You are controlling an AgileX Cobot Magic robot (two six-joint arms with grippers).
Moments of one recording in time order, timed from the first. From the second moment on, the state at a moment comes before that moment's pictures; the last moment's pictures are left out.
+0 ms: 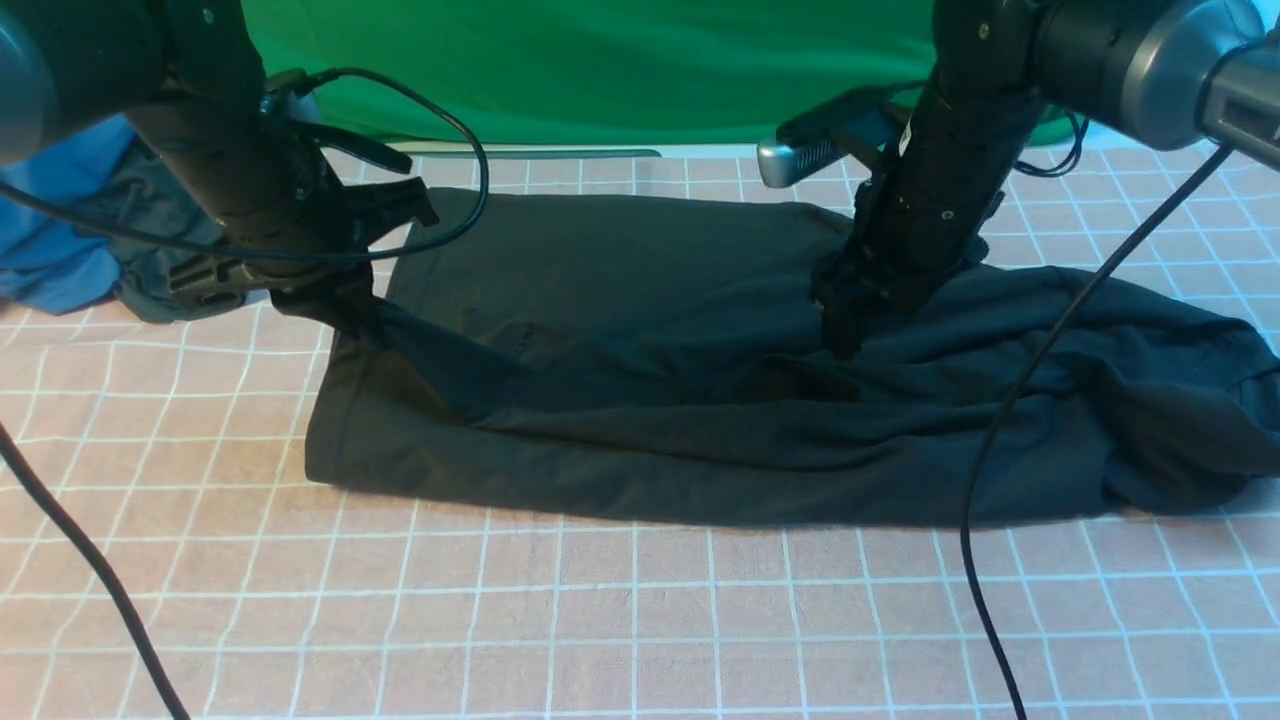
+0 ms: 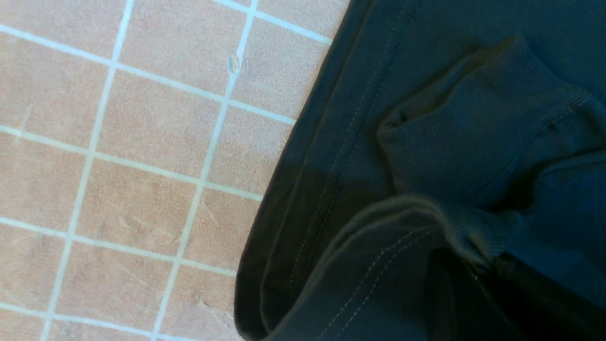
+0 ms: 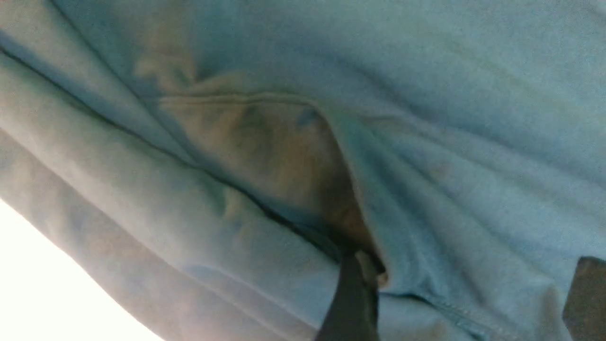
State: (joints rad) right arm 0.36 2.11 -1.83 0.08 1.15 -0.27; left arm -0.10 1.84 -1.50 -0.07 1.03 -0.41
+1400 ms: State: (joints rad) right arm 0.27 2.18 -1.95 0.11 1.10 -0.35; left arm -0.10 1.85 -1.56 -0.03 0.83 -0.49
